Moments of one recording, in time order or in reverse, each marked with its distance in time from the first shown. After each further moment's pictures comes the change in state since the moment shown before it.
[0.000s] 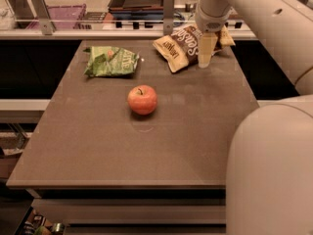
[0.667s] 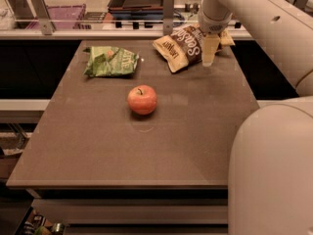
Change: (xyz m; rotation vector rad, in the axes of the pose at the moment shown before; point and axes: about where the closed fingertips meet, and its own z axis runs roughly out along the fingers) arm 0.012 -0.015 0.018 0.066 0.027 -0.024
